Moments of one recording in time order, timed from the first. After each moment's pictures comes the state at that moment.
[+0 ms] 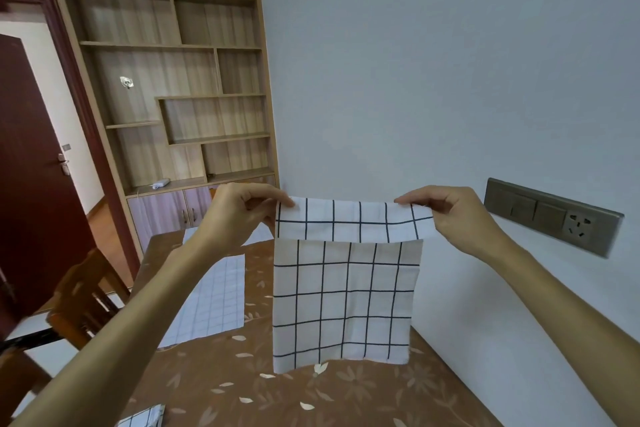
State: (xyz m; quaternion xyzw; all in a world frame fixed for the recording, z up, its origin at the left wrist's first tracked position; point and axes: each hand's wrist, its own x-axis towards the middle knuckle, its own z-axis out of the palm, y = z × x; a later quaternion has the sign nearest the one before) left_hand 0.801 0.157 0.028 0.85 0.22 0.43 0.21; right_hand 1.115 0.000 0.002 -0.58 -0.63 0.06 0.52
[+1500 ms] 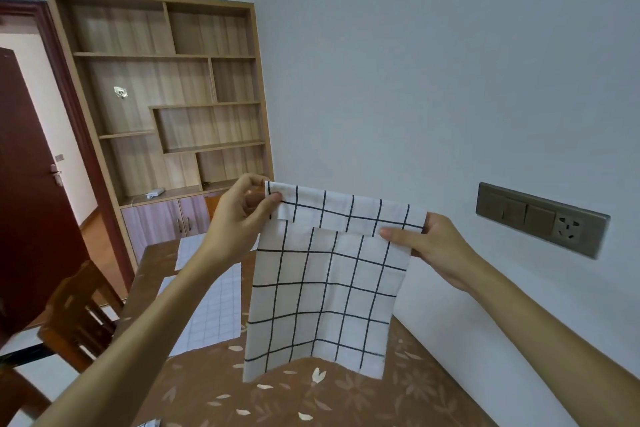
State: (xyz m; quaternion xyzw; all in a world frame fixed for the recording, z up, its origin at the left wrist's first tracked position) left_hand 0.815 0.153 0.021 0.78 0.18 0.49 0.35; right_hand 1.079 -0.004 -0.013 -0.54 -0.49 0.29 0.62
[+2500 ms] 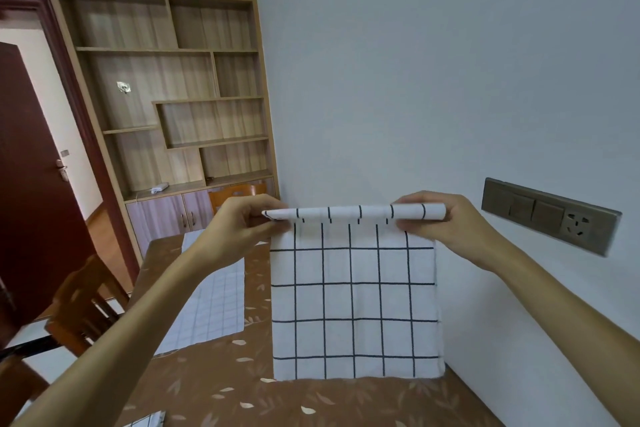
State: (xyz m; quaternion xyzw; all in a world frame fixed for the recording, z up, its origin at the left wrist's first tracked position) left_hand 0.801 0.162 0.017 0.86 0.17 0.37 0.31; right_hand 1.099 -0.018 0.008 -0.58 -0.62 0.14 0.51
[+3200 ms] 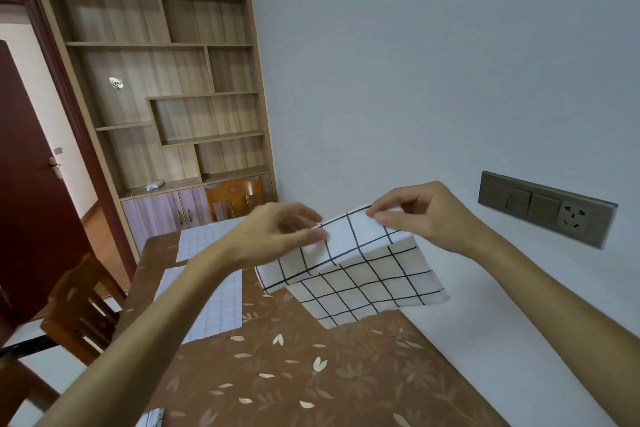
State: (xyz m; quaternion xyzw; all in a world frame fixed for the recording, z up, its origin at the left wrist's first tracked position) left_hand 0.835 0.148 0.016 0.92 0.19 0.22 0.26; right_hand 1.072 -0.012 0.023 -0.53 -0.67 0.15 0.50
